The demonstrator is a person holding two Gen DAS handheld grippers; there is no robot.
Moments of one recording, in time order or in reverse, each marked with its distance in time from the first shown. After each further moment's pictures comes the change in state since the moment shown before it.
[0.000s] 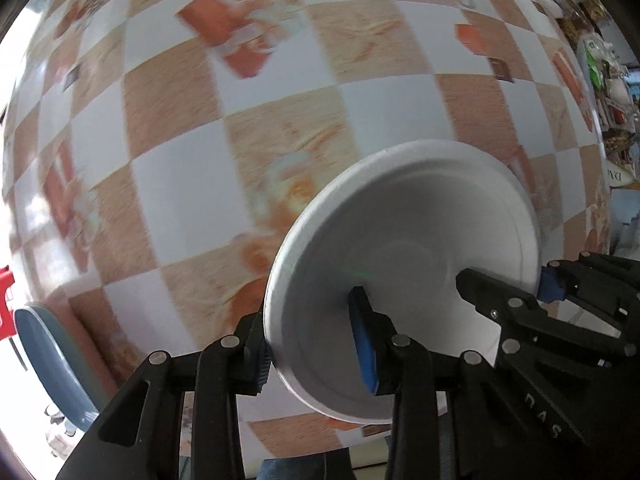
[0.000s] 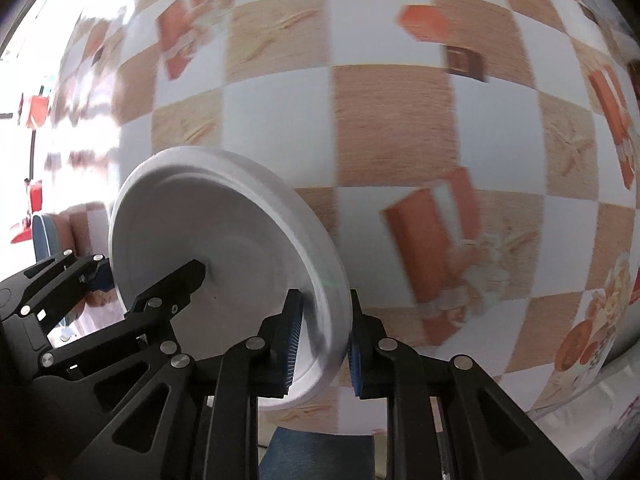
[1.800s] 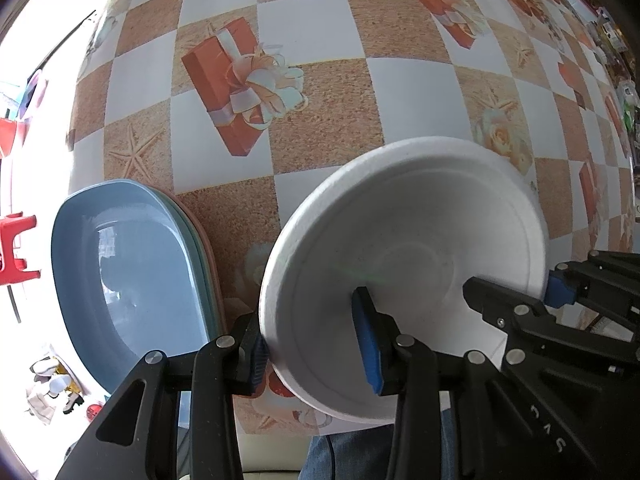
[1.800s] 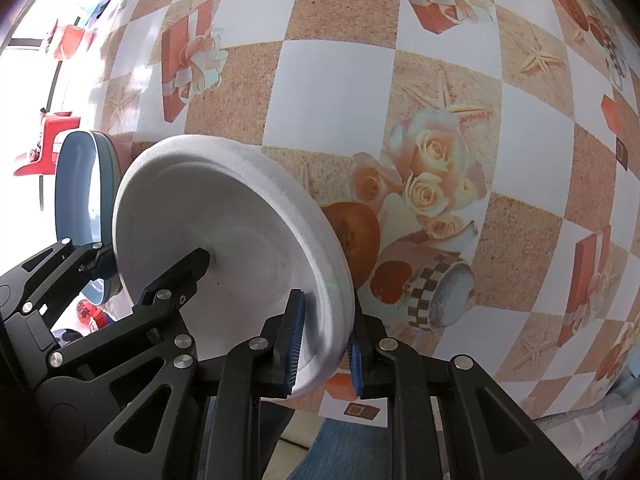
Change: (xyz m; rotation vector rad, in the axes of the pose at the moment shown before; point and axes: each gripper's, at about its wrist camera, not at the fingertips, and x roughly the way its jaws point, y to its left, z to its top) left arm 0.005 0.219 -0.133 -0.157 -0.025 0.045; right arm 0.054 0.179 -0.011 -0.194 0.055 -0.011
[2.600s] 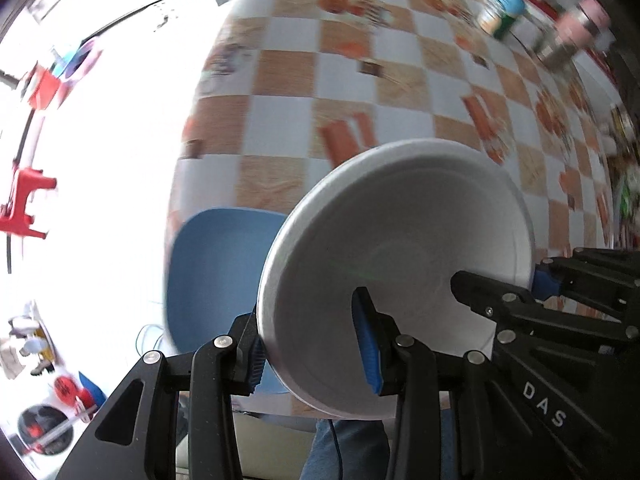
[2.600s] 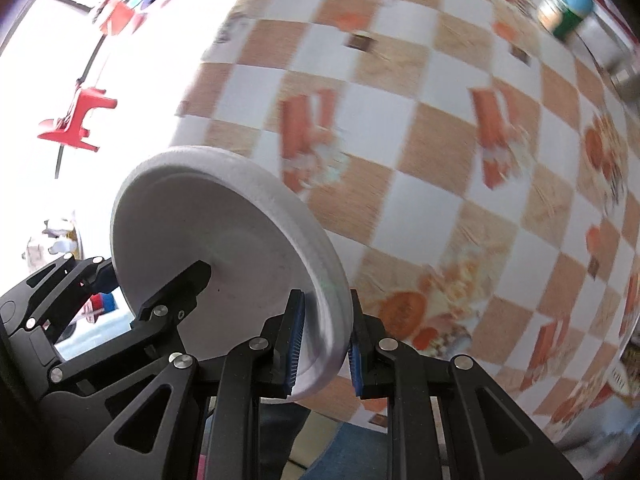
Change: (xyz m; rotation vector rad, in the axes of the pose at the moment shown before) left arm -0.087 0.081 -0.009 -0.238 -0.149 -0.003; right arm -0.067 0.086 0.037 -0.203 -0.103 -0.011
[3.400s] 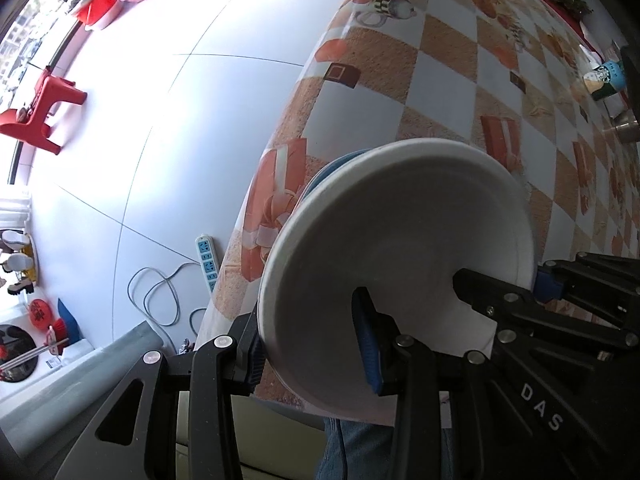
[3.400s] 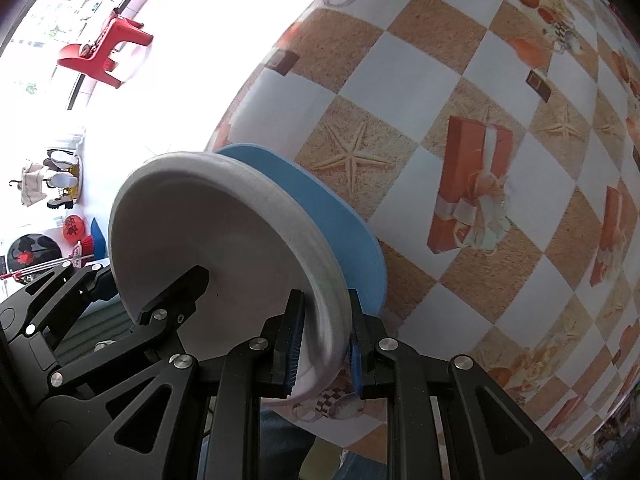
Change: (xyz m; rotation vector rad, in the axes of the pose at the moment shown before) left arm 0.050 0.094 -0.028 -0.249 0.073 0.004; right arm 0.070 0.103 0.037 -0.209 0.084 -0.020
